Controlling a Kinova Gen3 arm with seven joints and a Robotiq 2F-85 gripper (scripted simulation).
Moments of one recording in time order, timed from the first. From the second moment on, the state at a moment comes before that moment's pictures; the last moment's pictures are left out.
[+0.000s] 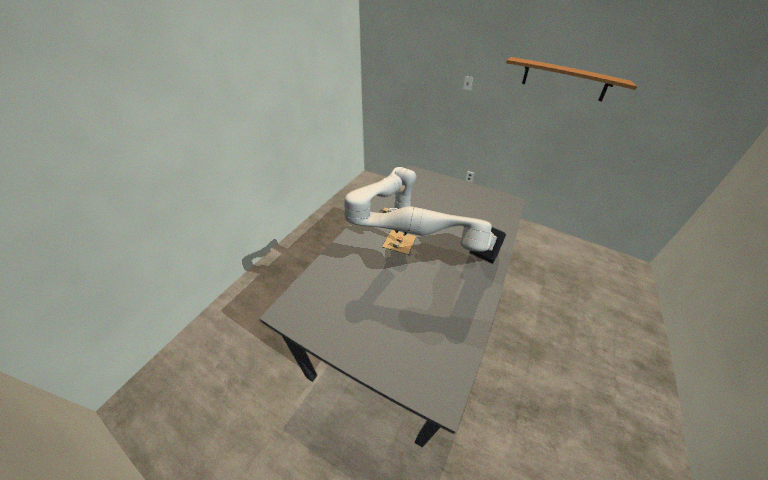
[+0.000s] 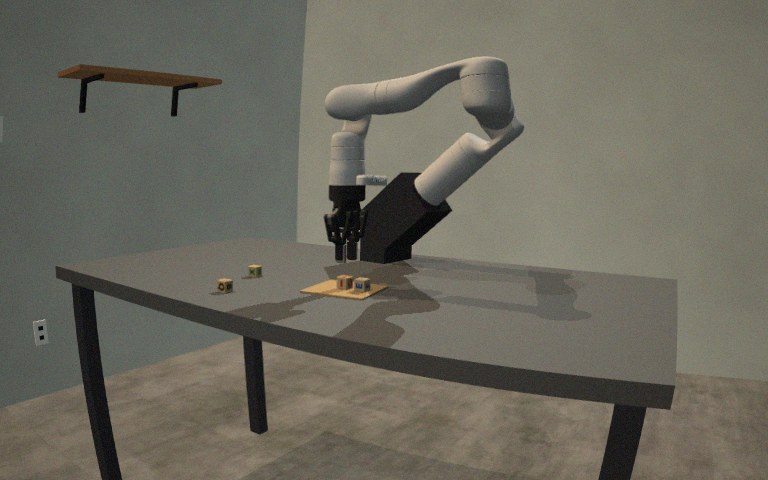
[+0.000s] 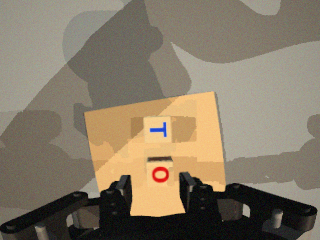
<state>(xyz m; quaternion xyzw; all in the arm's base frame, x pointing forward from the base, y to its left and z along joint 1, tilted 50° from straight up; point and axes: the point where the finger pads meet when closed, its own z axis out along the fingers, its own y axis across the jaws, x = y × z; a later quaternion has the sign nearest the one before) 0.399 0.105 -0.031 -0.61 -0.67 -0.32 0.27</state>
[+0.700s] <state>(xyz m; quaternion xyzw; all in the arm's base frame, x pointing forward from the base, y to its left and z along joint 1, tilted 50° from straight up) 0.402 0.078 -0.008 -0.61 -0.67 -0.33 0.27</state>
